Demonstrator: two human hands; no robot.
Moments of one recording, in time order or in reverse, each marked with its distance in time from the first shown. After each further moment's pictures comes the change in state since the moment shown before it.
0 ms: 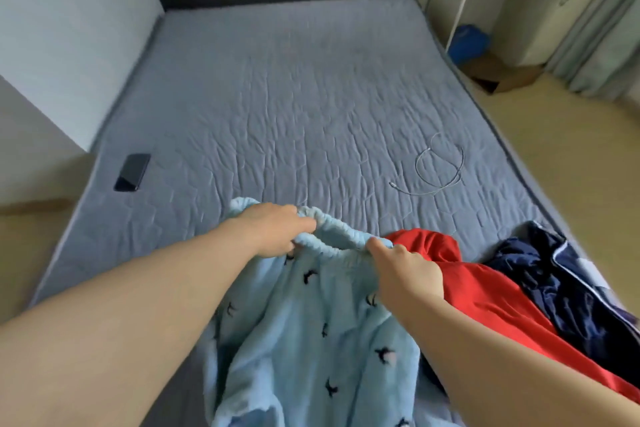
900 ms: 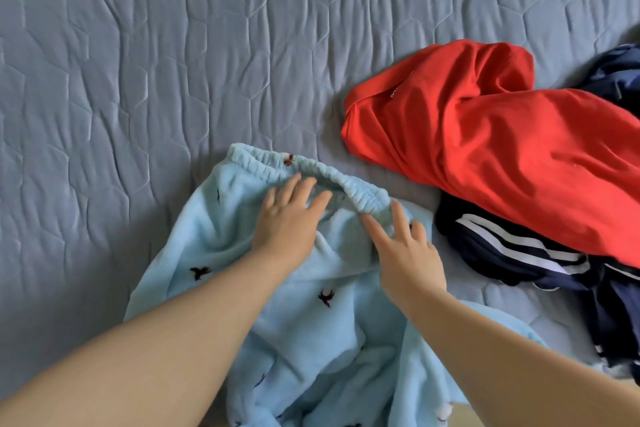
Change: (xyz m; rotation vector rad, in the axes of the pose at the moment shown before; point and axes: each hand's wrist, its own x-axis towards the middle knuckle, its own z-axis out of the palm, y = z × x) left_hand 0.108 0.088 0.254 -0.198 0.169 -0.148; right_hand 0.034 0.031 0.242 0.072 -0.207 -0.004
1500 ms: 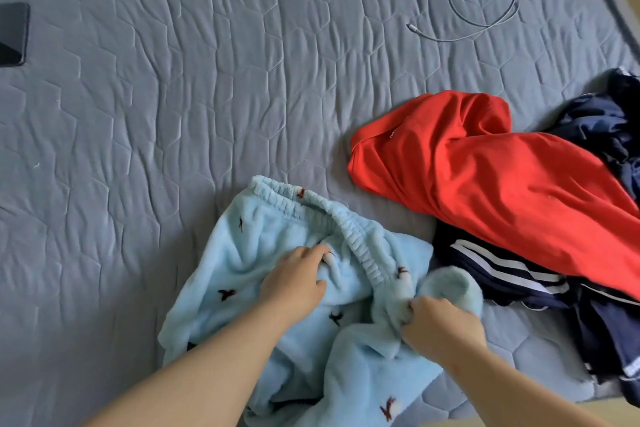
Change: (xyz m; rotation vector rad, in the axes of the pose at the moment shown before) left_hand -0.055 0.000 -0.022 -0.517 -0.255 -0.138; right_hand -0.049 0.010 -0.017 0.019 -0.357 0.197
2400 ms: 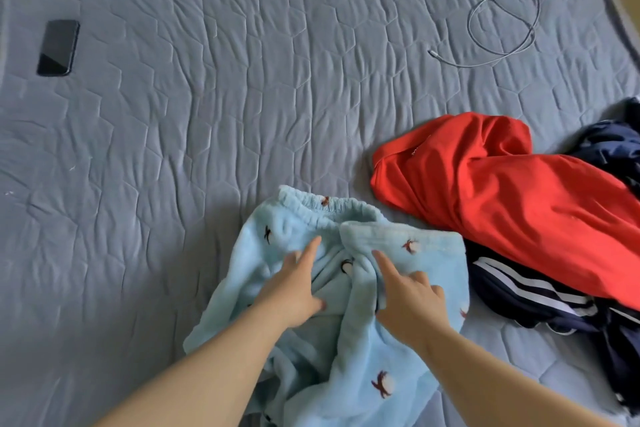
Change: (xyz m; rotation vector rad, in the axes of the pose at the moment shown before) left_hand -0.011 -0.029 -0.019 -0.116 -0.116 -0.118; right_hand 0.004 -0.058 -0.018 0.142 0.216 -0.156
